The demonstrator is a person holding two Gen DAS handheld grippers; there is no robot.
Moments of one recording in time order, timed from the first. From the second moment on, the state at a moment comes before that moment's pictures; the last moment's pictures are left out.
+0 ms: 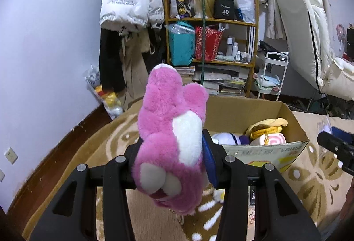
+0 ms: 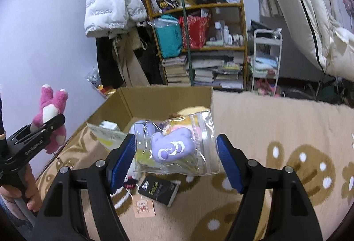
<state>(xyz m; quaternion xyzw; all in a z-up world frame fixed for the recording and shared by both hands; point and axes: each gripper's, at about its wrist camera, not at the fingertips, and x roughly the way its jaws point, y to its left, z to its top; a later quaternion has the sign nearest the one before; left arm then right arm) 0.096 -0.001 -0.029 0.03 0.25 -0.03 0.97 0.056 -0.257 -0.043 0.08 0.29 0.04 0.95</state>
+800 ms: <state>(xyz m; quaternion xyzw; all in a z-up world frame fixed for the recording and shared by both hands) 0.137 -0.047 0.023 0.07 0.20 -0.07 0.97 0.109 -0.248 0.010 0.06 0.22 0.03 0.97</state>
